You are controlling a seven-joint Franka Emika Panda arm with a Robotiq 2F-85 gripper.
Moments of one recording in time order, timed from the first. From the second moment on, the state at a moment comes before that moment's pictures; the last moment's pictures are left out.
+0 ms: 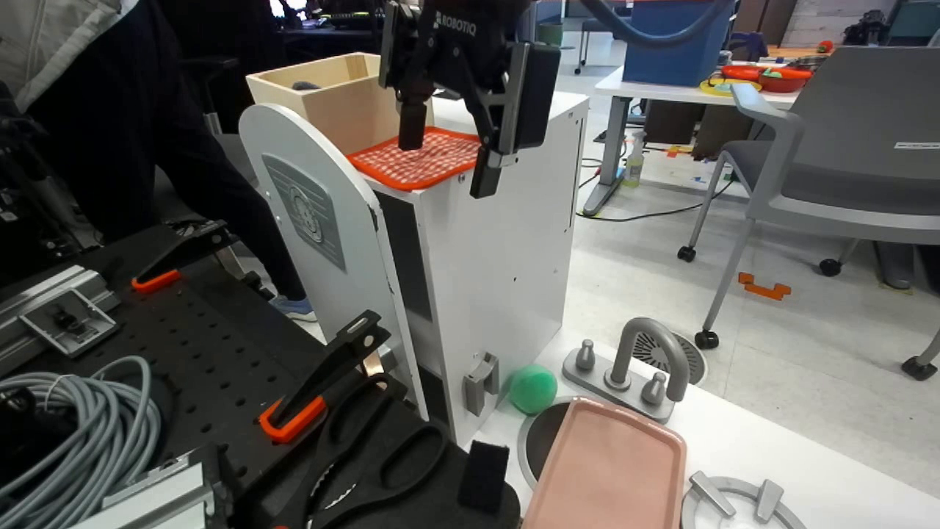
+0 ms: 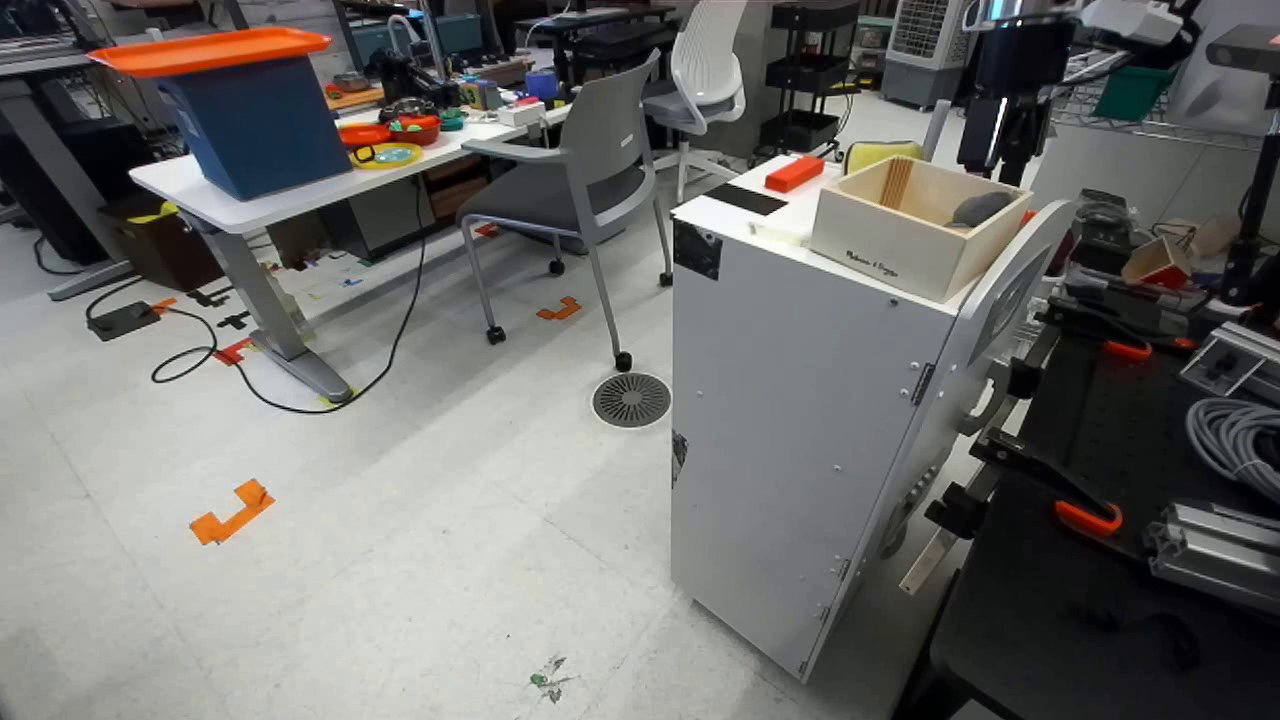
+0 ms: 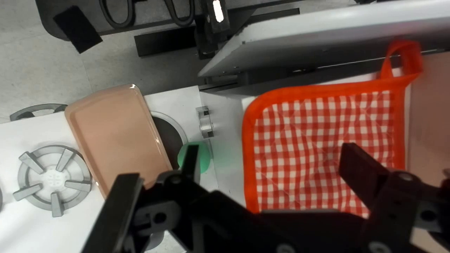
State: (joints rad) arm -0.18 0.25 -0.10 -2.26 0.16 2.28 -0.28
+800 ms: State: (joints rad) arm -0.18 0.25 -0.10 -2.26 0.16 2.28 -0.28
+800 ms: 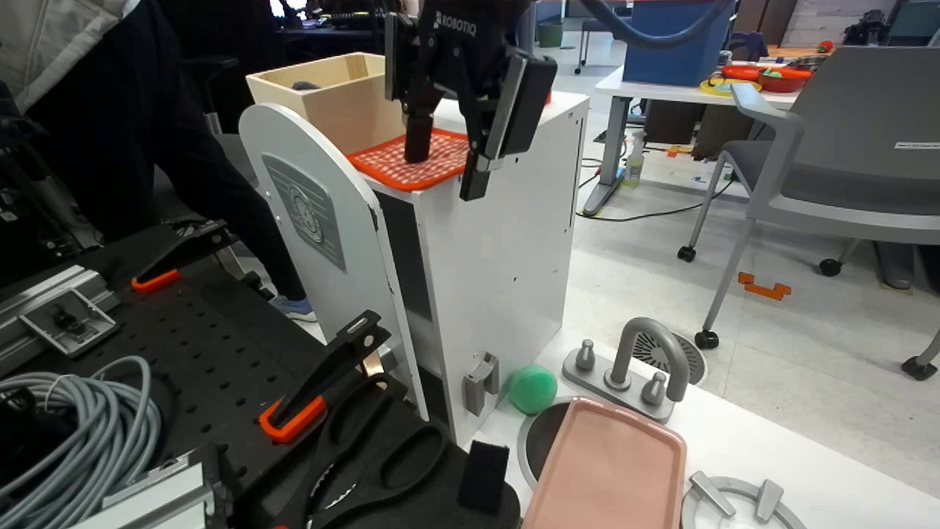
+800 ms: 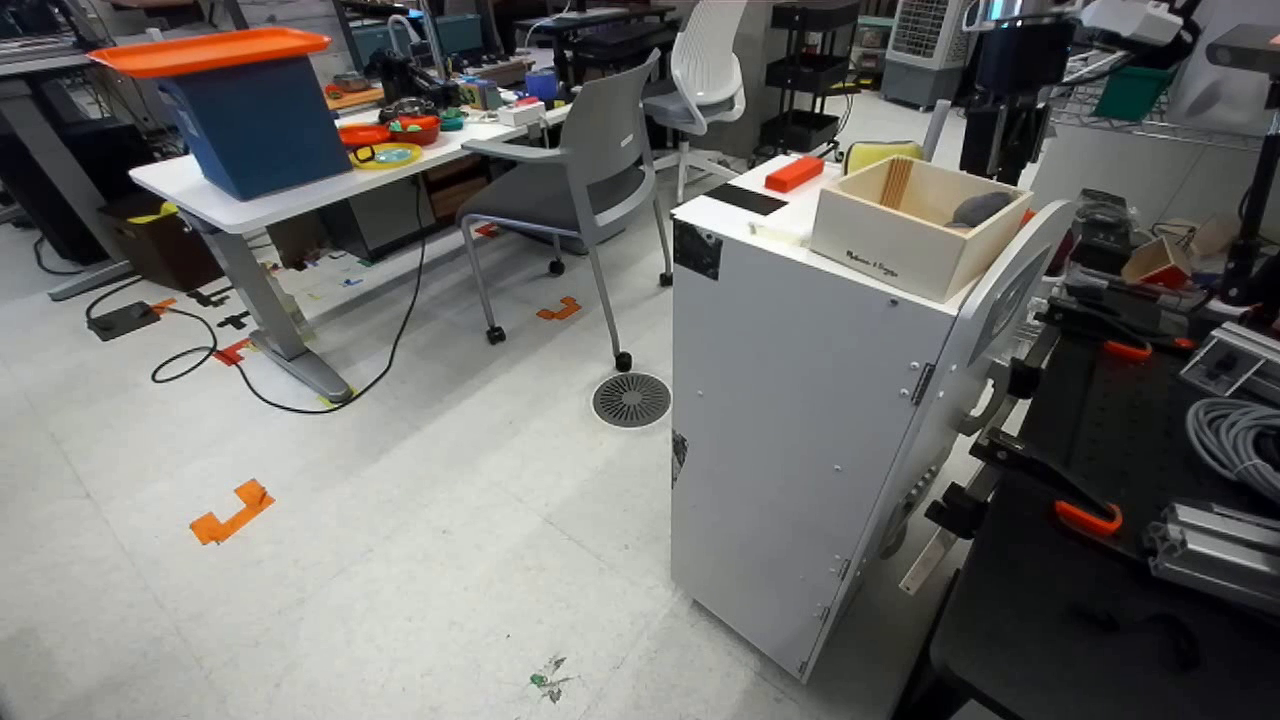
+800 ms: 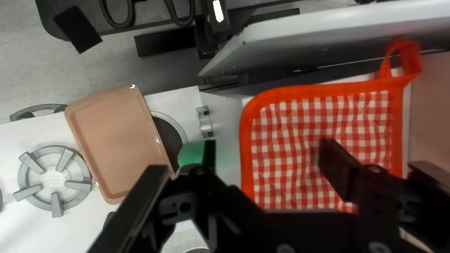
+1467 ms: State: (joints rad) arm -0.19 0.25 -0.11 -2.25 0.17 2.28 -0.30
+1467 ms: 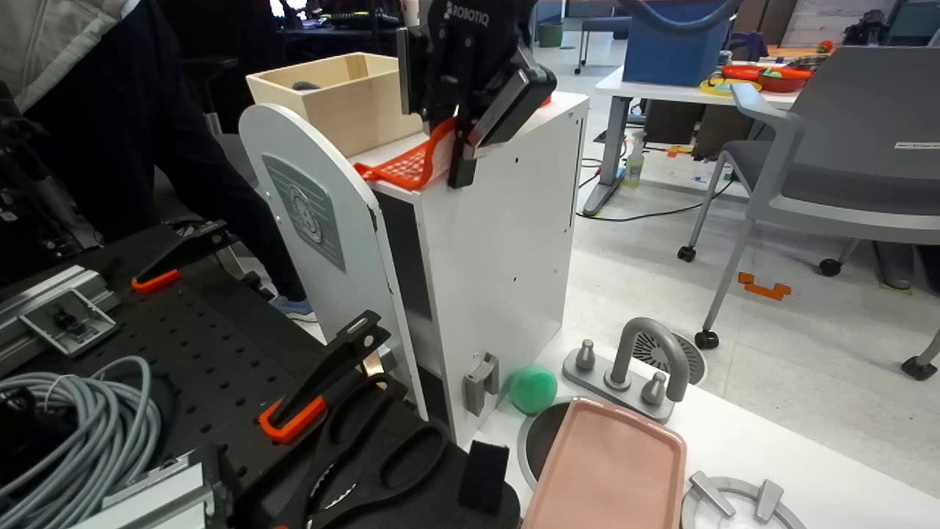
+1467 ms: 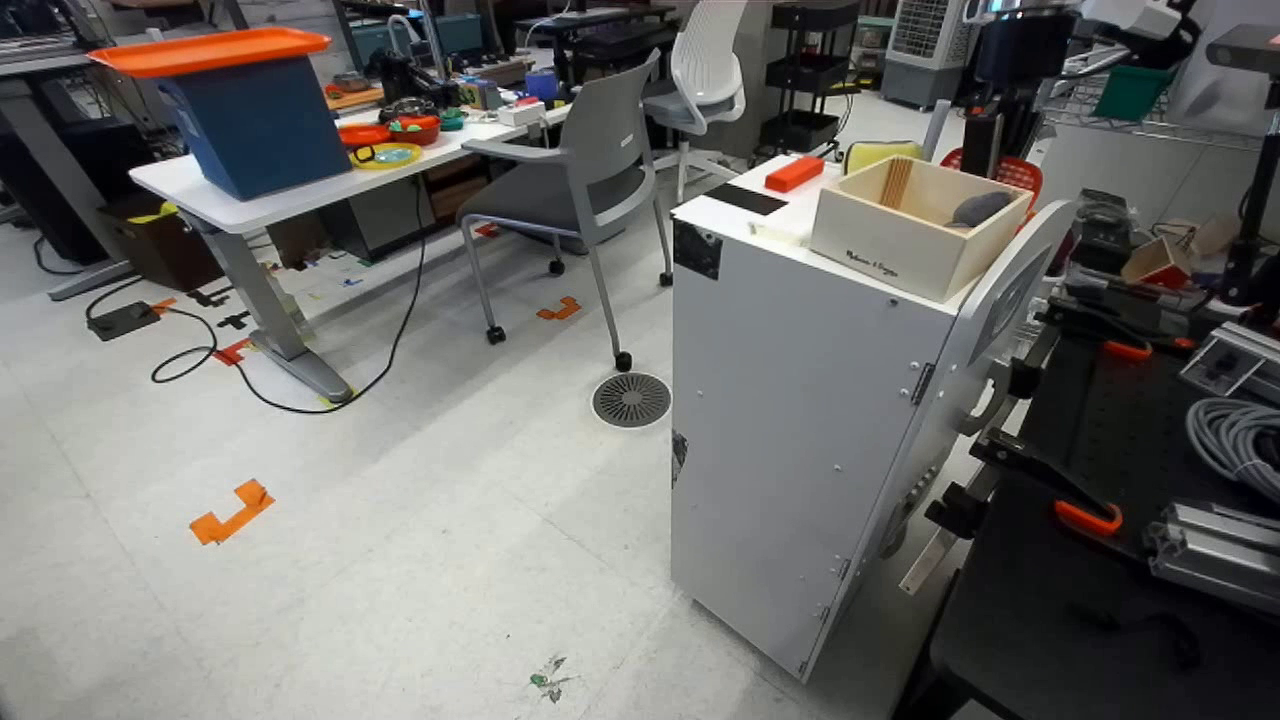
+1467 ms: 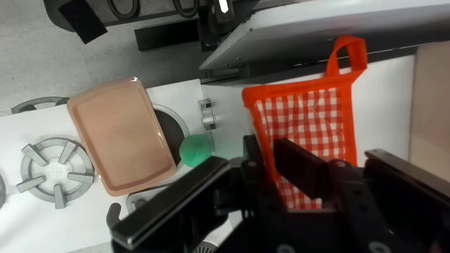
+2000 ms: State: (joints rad) arm -0.19 0.25 -0.11 -2.25 0.17 2.28 -0.30
